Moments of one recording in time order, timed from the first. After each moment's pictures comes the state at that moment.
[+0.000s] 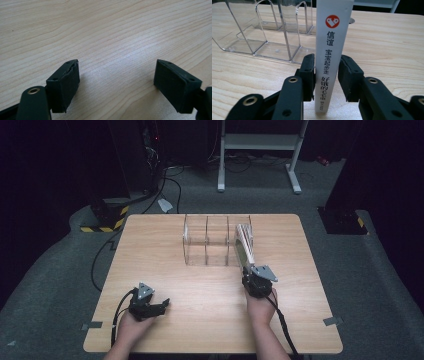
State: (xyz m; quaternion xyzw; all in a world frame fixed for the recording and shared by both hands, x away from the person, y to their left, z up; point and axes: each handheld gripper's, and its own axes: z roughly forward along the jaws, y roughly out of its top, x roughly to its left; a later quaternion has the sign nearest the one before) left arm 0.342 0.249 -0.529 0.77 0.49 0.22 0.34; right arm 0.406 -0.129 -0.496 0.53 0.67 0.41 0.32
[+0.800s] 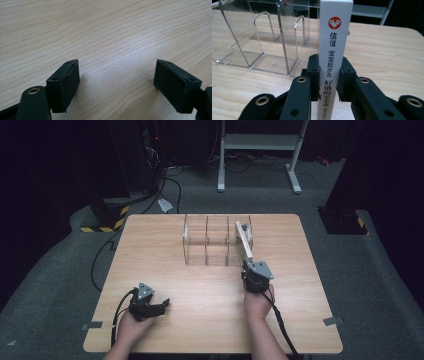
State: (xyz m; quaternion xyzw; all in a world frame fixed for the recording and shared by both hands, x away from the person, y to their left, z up) left arm 0.342 0.249 -0.529 0.77 0.49 0.22 0.34; right arm 0.413 -0.117 -0.486 0.52 0.65 0.42 0.36
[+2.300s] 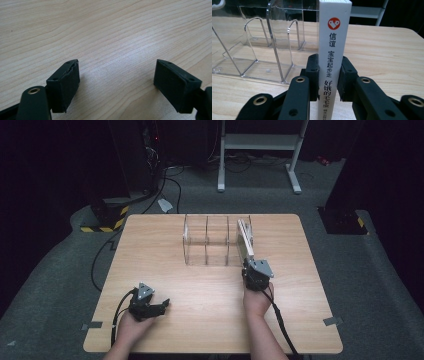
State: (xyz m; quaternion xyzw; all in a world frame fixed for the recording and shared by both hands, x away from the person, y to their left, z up) left arm 0.342 0.249 -0.529 0.77 0.49 0.22 0.34; right arm 0.422 -0.119 -0.491 0.53 0.64 0.42 0.36
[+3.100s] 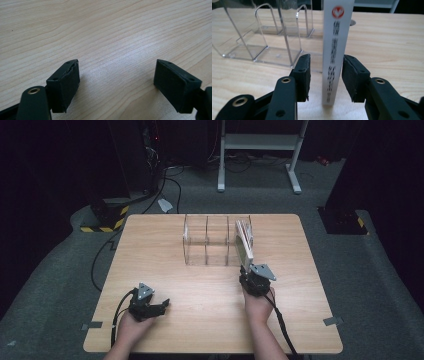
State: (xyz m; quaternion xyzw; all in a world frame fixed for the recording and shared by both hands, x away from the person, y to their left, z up) left arm 0.341 0.249 -0.528 0.77 0.49 0.22 0.34; right arm 0.411 -0.124 -0.498 0.53 0.66 0.42 0.32
